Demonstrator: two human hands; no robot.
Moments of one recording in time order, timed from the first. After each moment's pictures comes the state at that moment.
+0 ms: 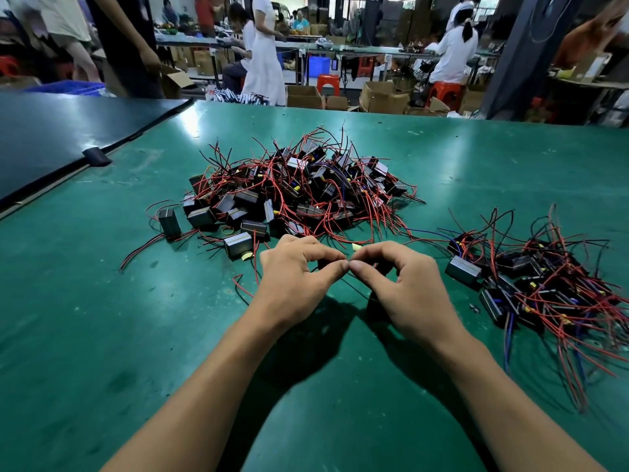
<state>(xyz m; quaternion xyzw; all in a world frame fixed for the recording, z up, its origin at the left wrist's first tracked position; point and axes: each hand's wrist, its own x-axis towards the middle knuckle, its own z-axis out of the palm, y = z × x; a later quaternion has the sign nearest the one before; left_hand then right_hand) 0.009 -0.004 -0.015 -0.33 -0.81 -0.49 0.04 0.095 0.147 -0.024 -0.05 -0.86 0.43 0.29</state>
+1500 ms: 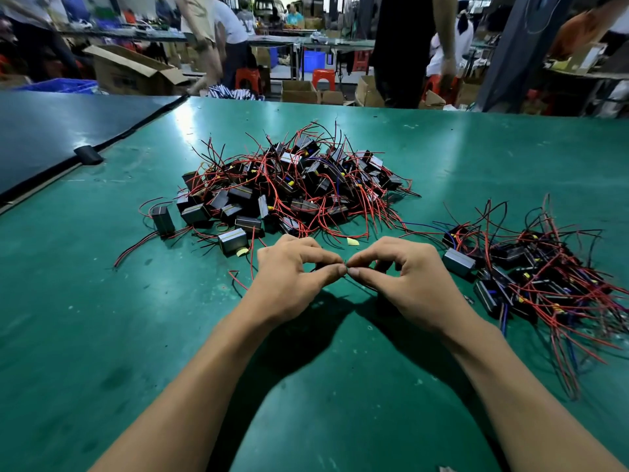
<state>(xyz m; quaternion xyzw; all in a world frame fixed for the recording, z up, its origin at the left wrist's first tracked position) 0.003 -0.005 -0.021 -0.37 -0.81 -0.46 0.02 0.101 0.164 -0.015 0.03 -0.89 0.38 0.24</state>
